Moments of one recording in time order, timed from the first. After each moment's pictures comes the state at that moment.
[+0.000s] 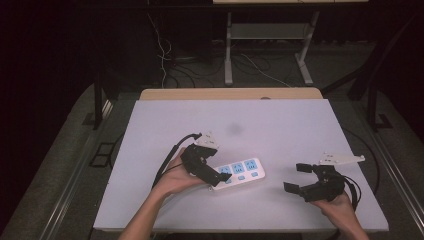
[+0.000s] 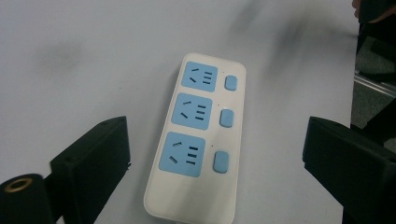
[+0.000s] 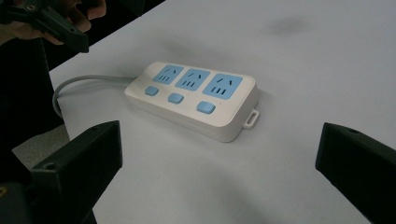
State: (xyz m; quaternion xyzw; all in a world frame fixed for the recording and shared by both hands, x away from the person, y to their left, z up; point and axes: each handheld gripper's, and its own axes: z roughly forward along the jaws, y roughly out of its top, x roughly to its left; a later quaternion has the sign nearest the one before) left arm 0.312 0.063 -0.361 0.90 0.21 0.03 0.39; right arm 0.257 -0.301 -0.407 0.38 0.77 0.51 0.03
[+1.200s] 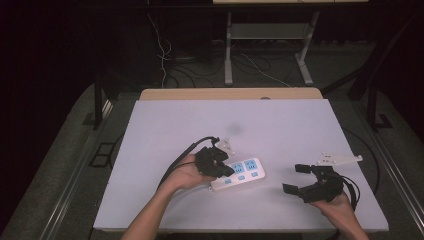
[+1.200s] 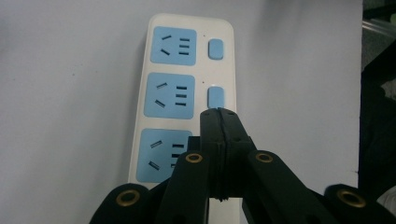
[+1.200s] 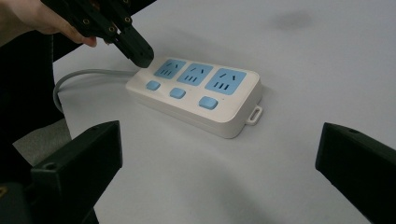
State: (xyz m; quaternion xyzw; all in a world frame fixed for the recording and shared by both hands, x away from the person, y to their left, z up) left arm 0.325 0.031 -0.384 0.94 0.14 -0.01 0.31; right arm 0.258 -0.298 -0.409 0.37 0.78 0.50 0.03
